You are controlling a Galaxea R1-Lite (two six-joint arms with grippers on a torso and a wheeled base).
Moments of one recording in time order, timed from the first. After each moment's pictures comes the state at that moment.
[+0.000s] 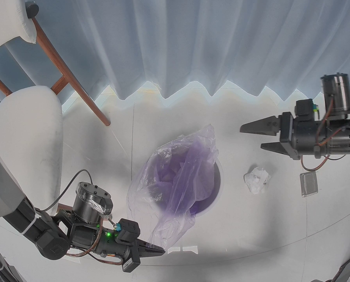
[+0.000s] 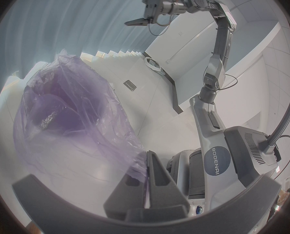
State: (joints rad) left arm -0.57 1.86 -0.43 -0.65 -0.63 0.43; right arm 0.44 1.54 -1.07 0.02 0.35 0.59
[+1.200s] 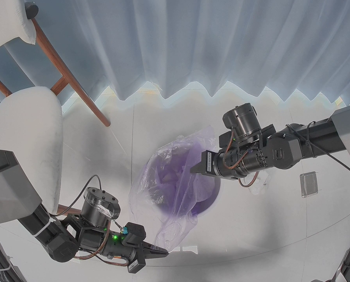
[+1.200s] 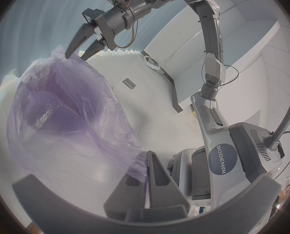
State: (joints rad) left arm -0.59 1.94 -0.42 -0.73 -0.63 0.43; right arm 0.60 2.08 -1.42 0.10 0.19 0.53
